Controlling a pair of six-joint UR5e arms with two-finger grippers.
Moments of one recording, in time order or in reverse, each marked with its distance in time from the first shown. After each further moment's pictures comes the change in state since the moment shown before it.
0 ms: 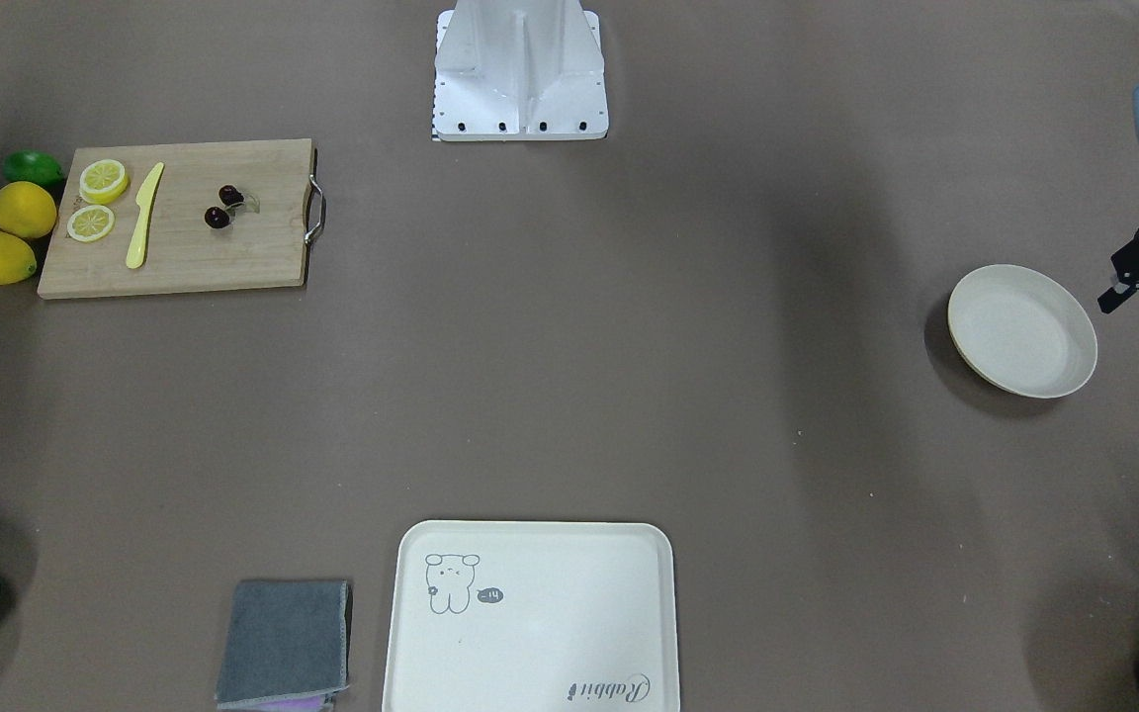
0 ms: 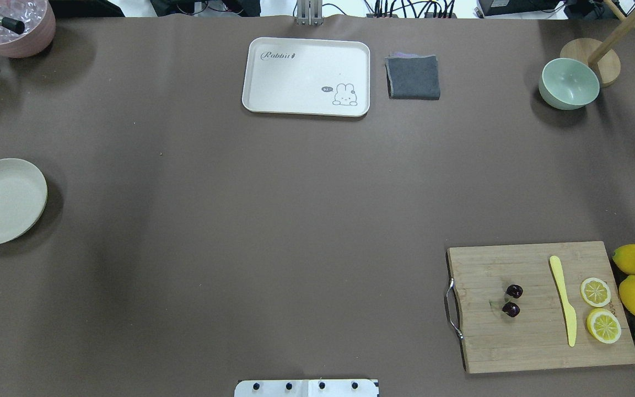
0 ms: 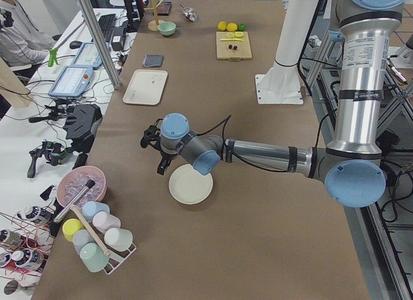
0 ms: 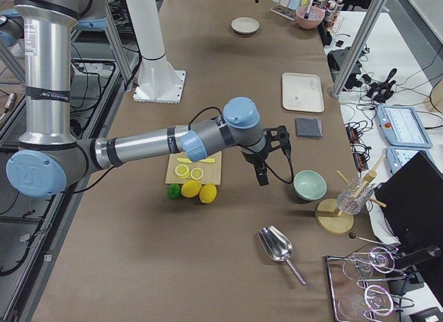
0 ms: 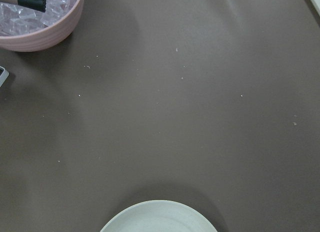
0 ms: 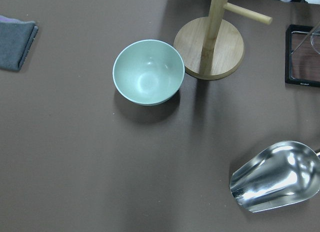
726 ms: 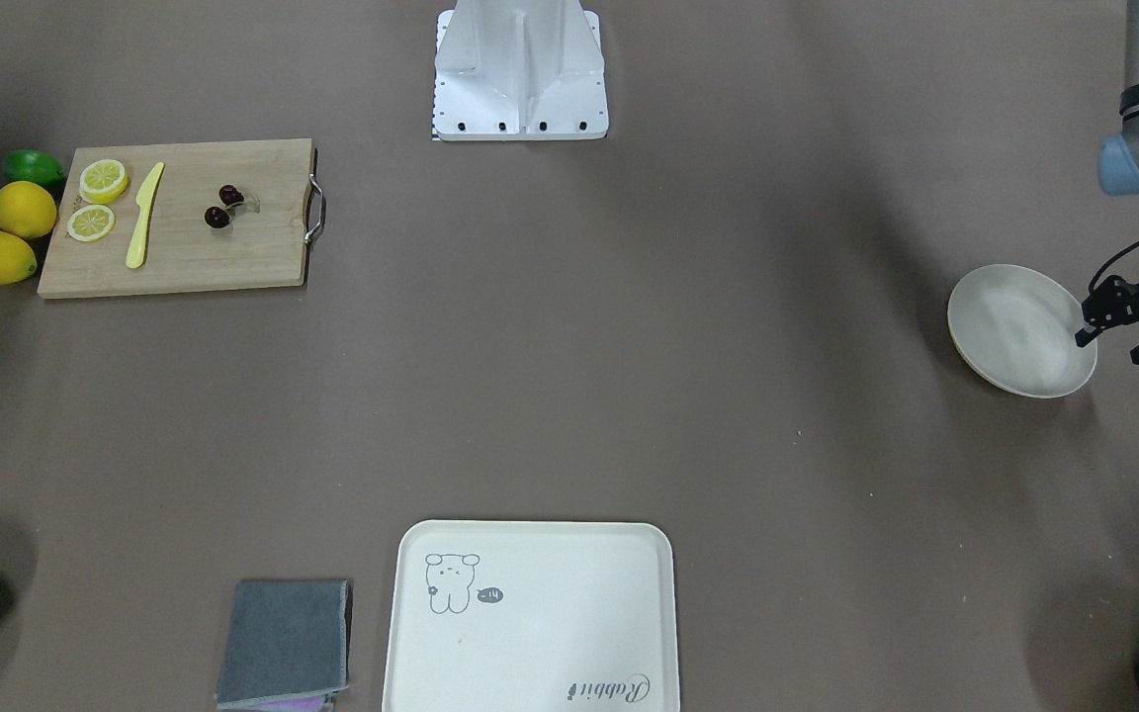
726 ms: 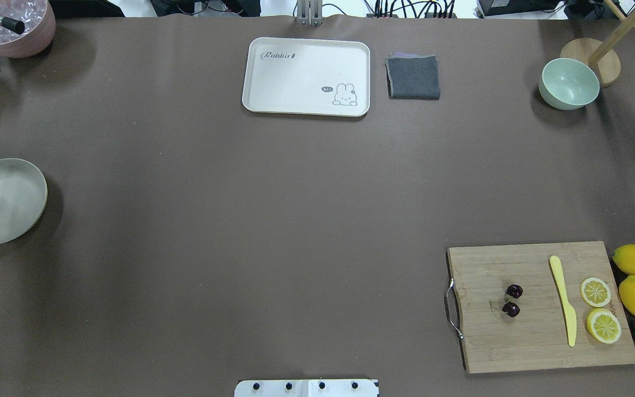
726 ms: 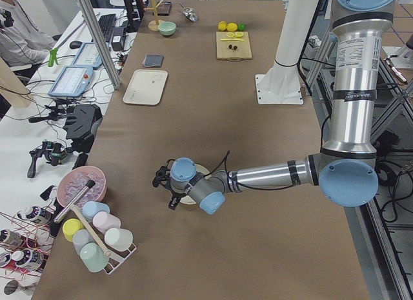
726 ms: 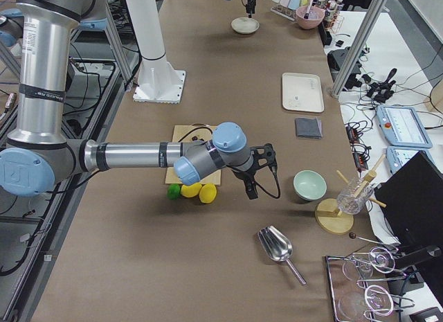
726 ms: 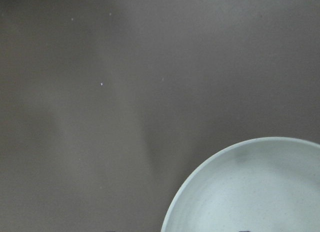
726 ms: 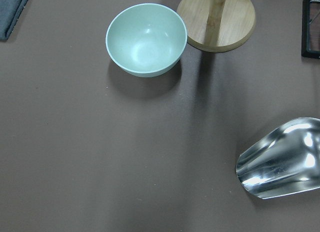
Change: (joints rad) left arm 0.094 0.033 0.288 -0.277 0.080 0.001; right arm -0.073 -0.052 -0.059 0.143 -0.017 0.064
